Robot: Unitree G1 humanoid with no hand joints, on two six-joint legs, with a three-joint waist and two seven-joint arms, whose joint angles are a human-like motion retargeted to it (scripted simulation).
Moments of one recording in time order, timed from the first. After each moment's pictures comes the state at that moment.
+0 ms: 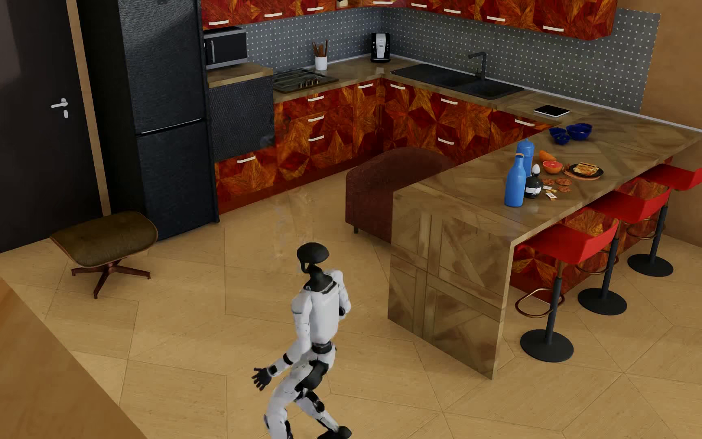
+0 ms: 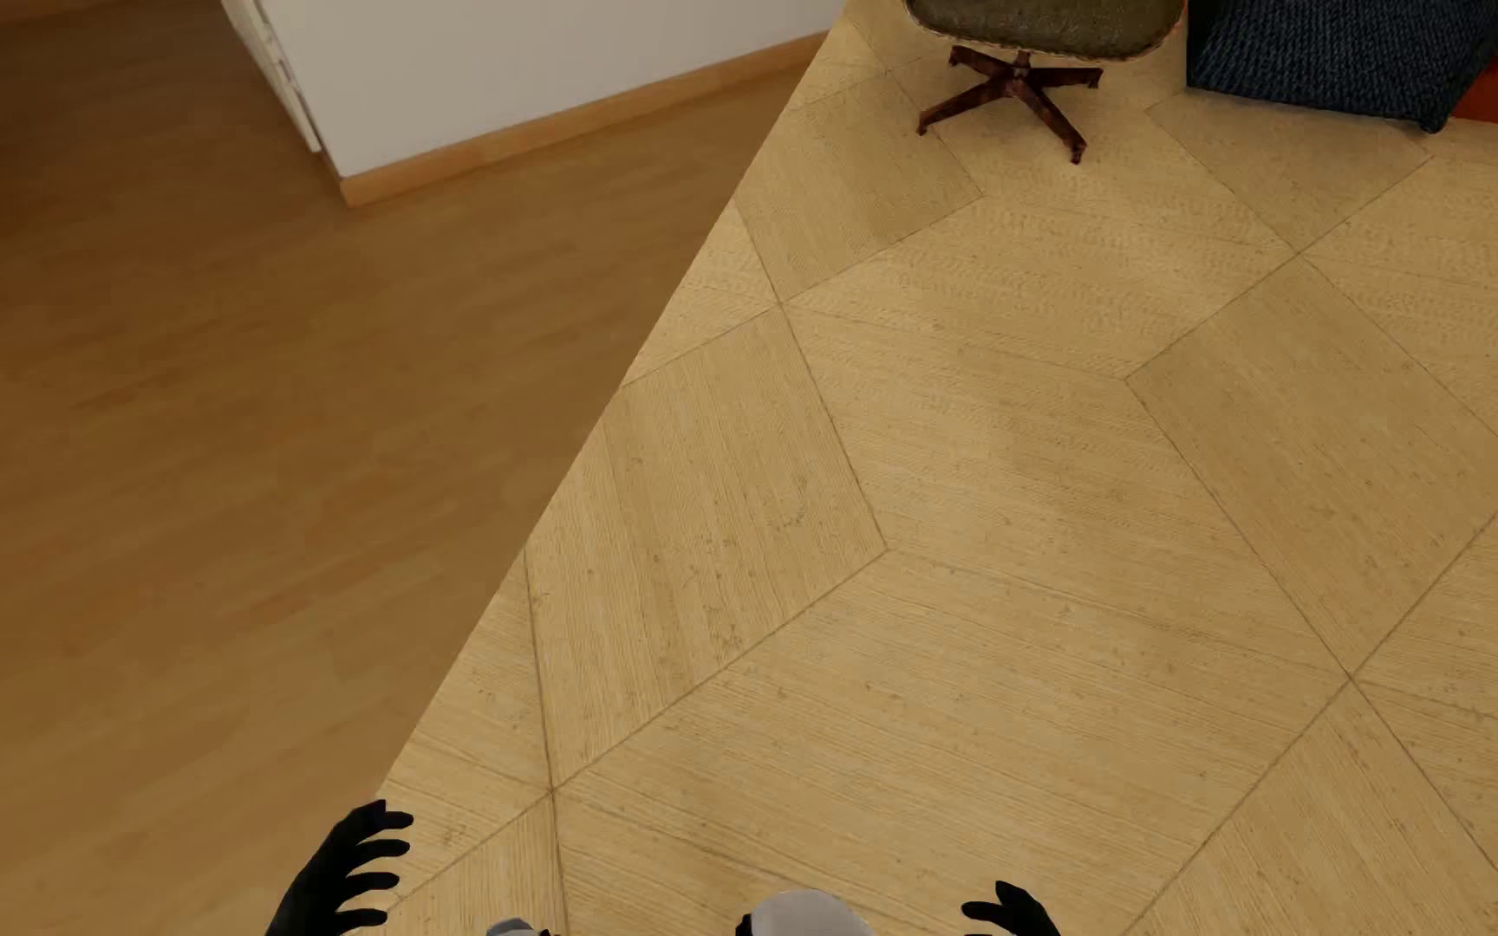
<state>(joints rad) -0.61 -0.54 -0.22 0.10 0.02 -0.02 0.11 -0.05 0.06 0.90 1.35 0.13 0.21 -0.30 -0.35 0.27 -0.16 0.01 -0.06 -0.04 0.05 0.67 0.64 0.03 0.08 -0.05 0.11 0.11 -0.01</state>
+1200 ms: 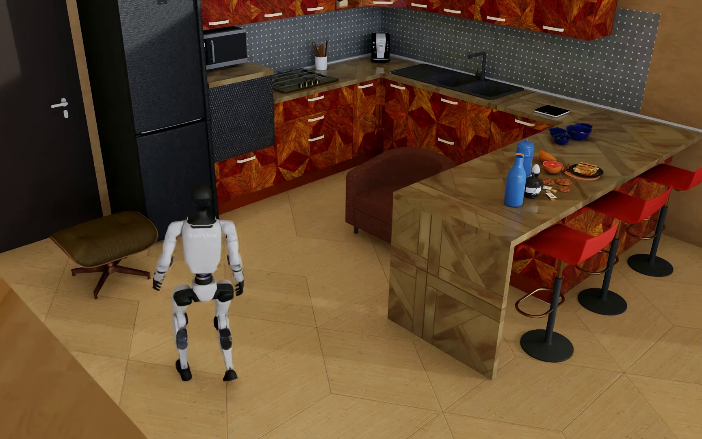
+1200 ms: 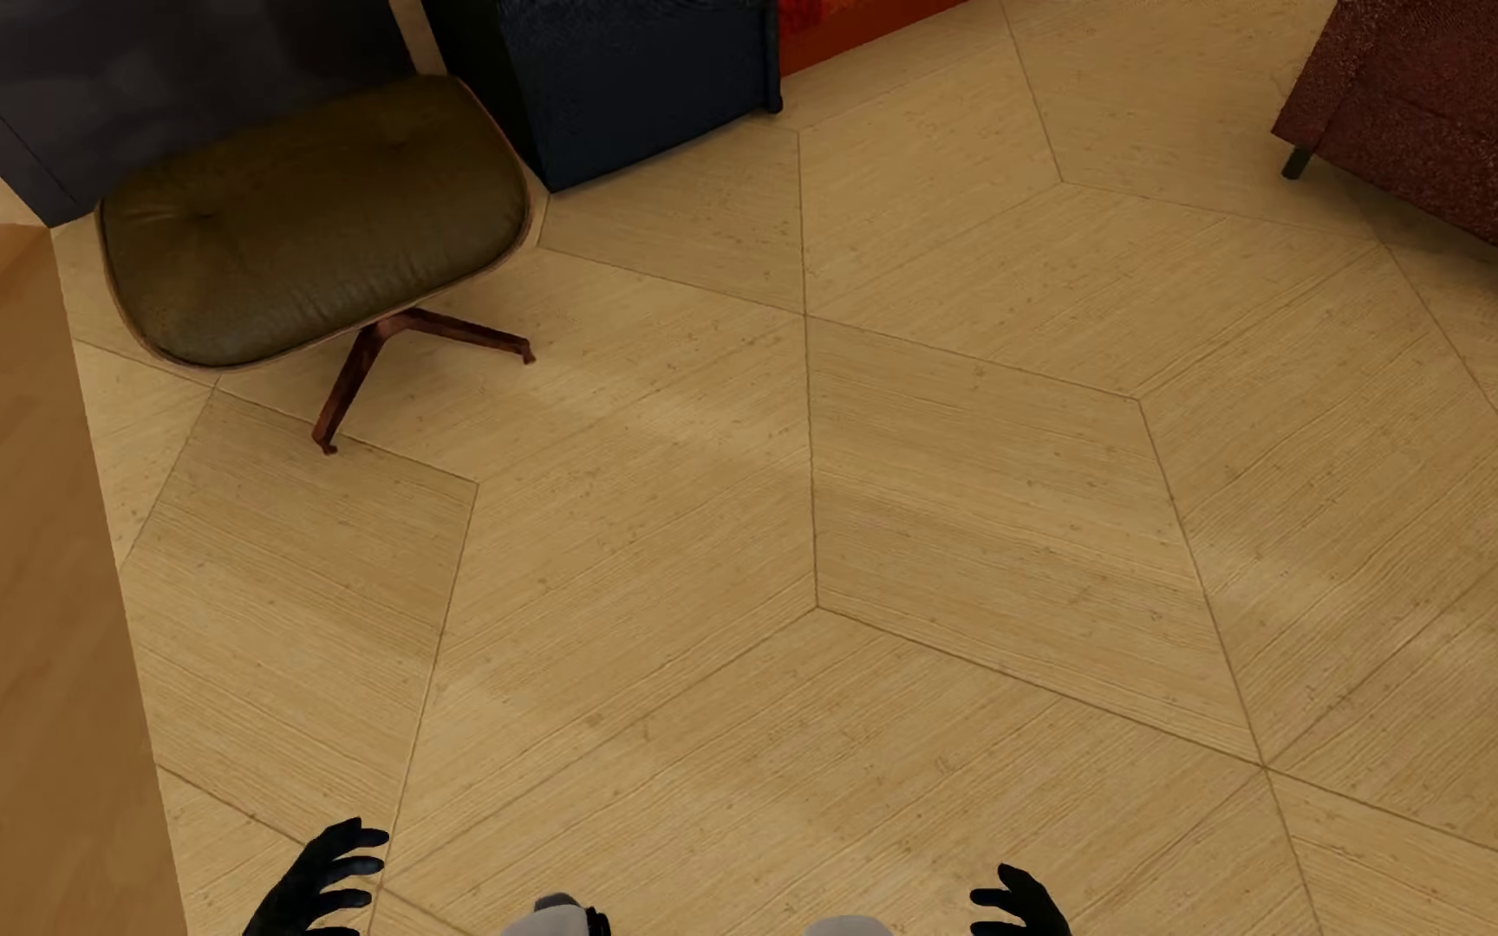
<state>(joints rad) -0.61 -0.43 -0.15 0.09 0.03 0.04 0.06 -0.02 0.09 0.88 1.34 0.17 0.15 -0.30 -0.28 0.30 -0.15 -0.10 -0.08 -0.01 0.04 0.67 0.65 0.05 0.03 -0.08 0.19 0.07 -0.05</state>
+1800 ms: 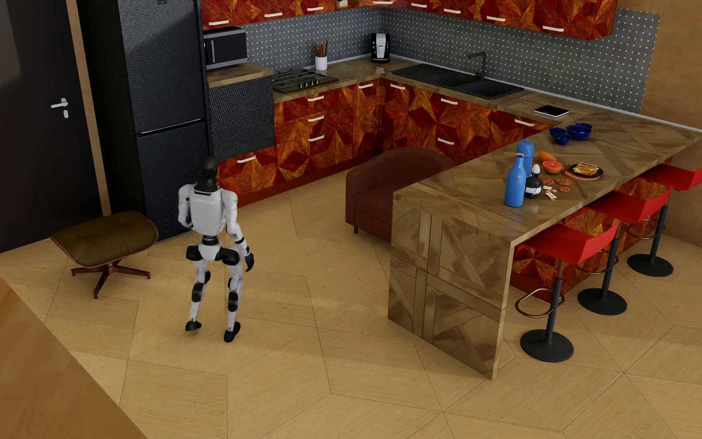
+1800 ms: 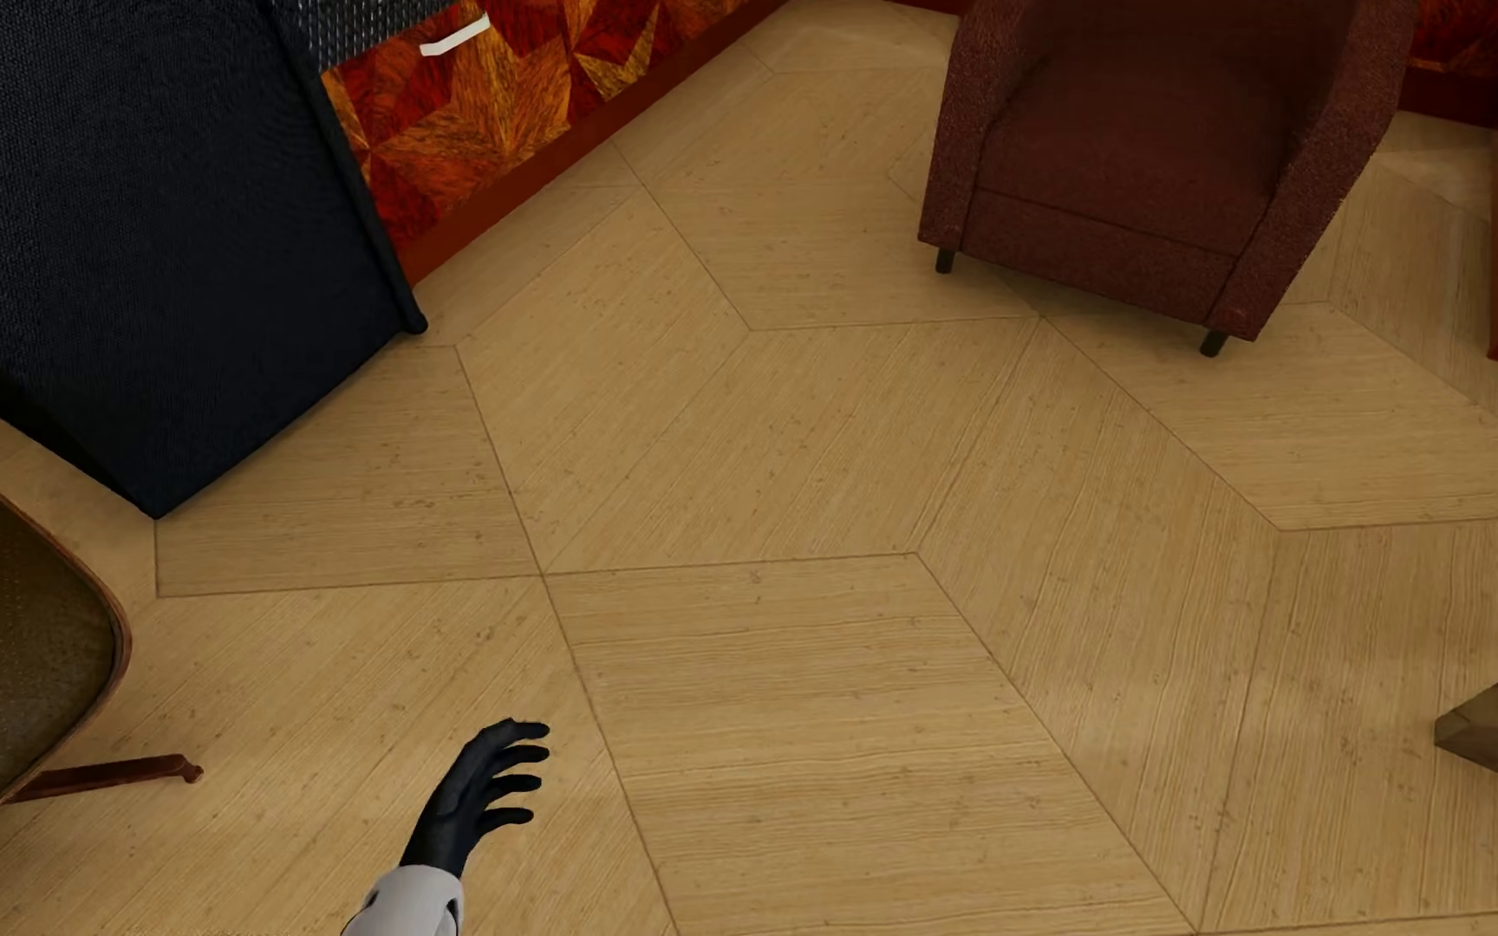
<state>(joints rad) -0.56 -0.46 -0.15 0.04 0.01 -0.01 -0.02 -0.04 0.02 1.29 0.94 0.06 0.30 -0.30 -0.51 0.15 -0.20 -0.14 -0.06 -0.17 0.08 0.61 0.77 -0.02 0.09 -0.14 0.12 0.10 -0.08</state>
